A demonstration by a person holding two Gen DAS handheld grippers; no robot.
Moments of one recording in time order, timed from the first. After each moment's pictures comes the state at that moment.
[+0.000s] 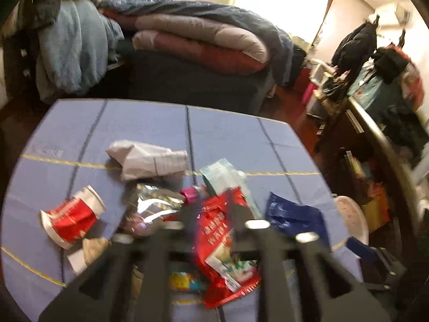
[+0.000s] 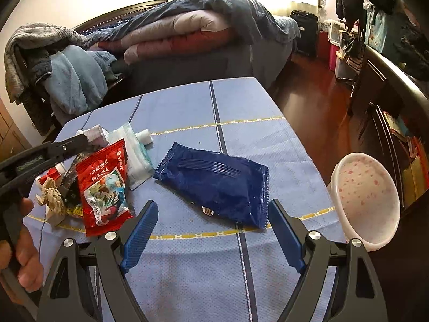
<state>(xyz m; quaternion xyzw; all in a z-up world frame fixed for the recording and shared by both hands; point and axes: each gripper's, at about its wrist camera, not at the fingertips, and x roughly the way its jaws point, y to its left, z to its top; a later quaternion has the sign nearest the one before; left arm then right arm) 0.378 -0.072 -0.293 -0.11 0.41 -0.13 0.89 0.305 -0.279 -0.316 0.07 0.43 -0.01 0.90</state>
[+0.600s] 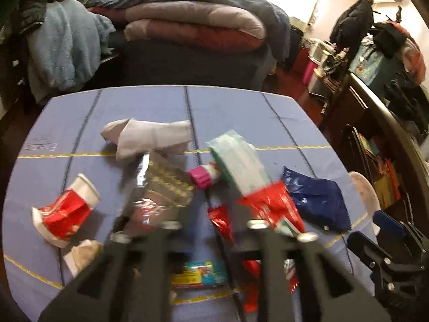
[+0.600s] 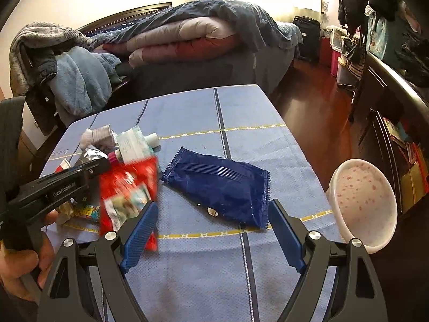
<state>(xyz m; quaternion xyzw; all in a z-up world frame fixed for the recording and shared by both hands) 0.383 -0.084 -0.320 -0.05 0.44 -0.14 0.89 0.300 -0.274 -0.307 0.07 0.42 -0.01 0.91</state>
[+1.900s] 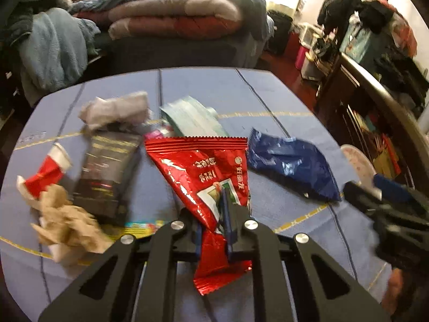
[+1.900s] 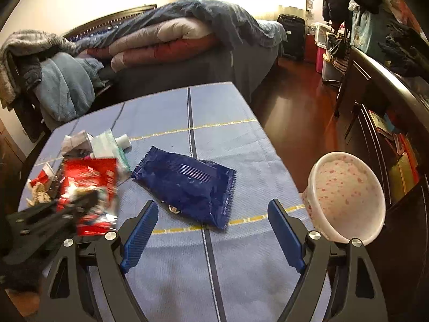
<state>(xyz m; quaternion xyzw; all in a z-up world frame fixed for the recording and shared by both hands) 0.338 -0.118 -0.327 -0.02 0.44 -0.14 0.88 0.298 -0.302 -0.316 0.07 0.42 -0.04 0.90</state>
